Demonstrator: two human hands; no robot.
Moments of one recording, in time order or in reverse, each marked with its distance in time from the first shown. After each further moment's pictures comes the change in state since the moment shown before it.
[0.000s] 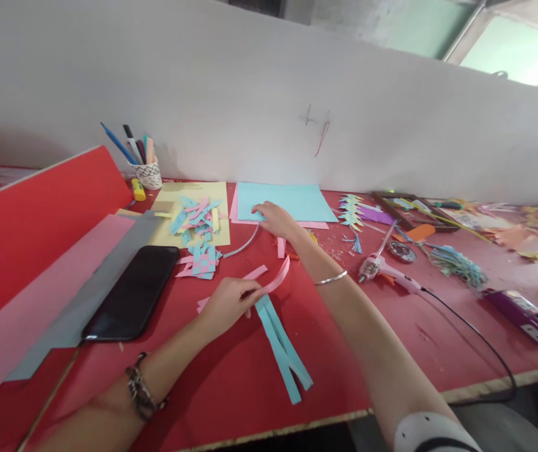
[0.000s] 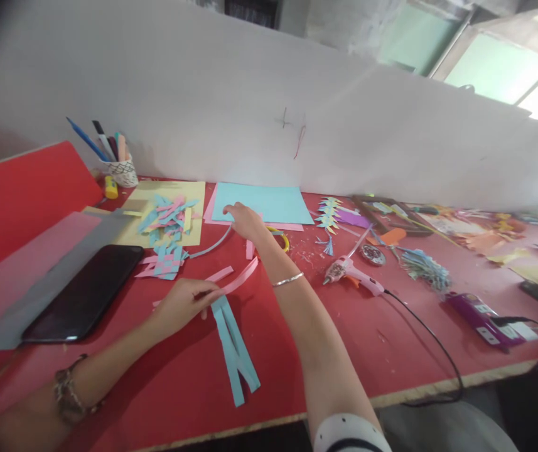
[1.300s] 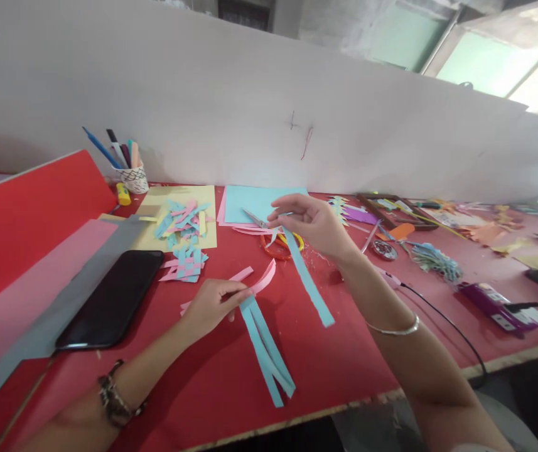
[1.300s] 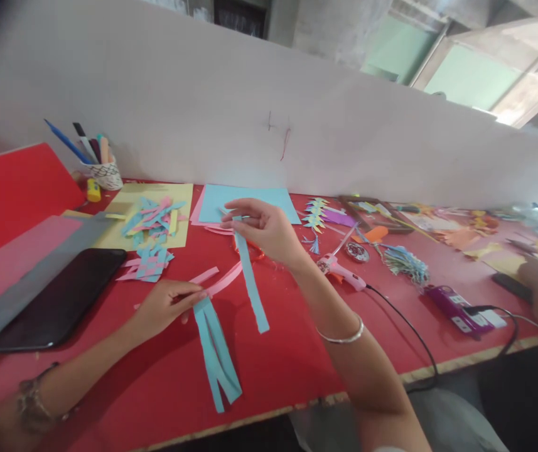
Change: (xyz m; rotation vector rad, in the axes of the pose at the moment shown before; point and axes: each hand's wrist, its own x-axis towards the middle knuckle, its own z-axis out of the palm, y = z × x) left_hand -0.003 0.000 0.000 -0.168 0.028 0.013; right_hand -0.097 -0.018 -0.075 1.043 0.241 -0.092
